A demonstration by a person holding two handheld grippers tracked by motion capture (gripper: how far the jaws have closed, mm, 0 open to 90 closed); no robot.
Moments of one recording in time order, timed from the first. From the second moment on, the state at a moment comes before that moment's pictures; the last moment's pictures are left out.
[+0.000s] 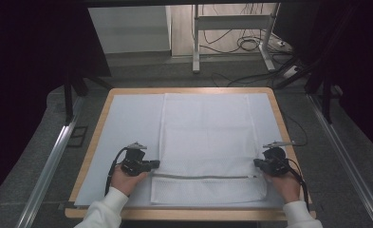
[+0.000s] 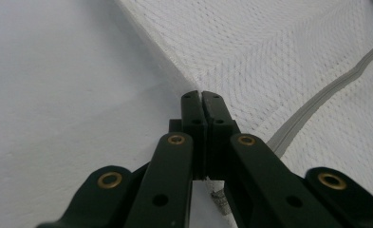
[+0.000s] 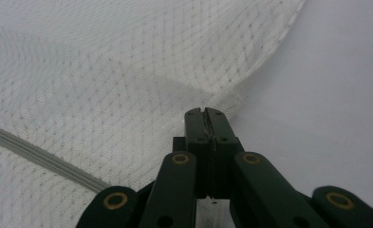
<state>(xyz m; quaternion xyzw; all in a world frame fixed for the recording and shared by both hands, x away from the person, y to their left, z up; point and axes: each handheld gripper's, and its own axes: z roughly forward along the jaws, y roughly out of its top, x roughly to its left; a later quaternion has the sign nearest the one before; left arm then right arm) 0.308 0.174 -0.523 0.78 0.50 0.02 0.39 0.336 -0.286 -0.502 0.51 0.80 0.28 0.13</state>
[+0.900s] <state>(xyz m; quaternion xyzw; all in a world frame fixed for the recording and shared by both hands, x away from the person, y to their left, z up) 0.299 0.220 -0.525 0.76 0.53 0.02 0.39 0.338 -0.248 -0.505 0.48 0.82 0.30 0.11</state>
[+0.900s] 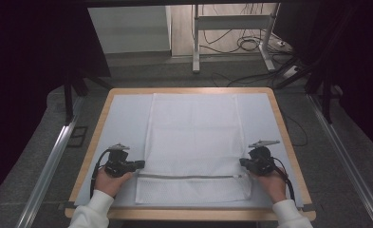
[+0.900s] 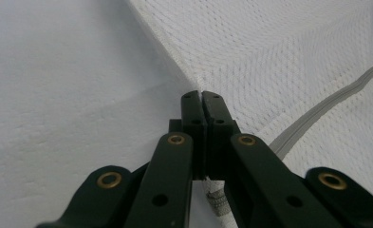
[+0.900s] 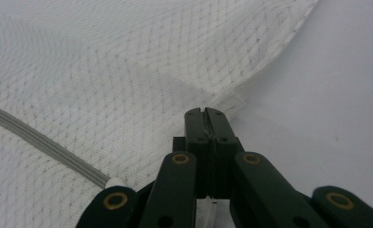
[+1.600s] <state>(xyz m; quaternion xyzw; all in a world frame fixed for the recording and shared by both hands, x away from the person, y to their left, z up) 0.294 0.241 -0.526 0.75 0.54 0.03 0.39 0.336 -0.234 -0.509 0.47 0.82 0.31 0.10</state>
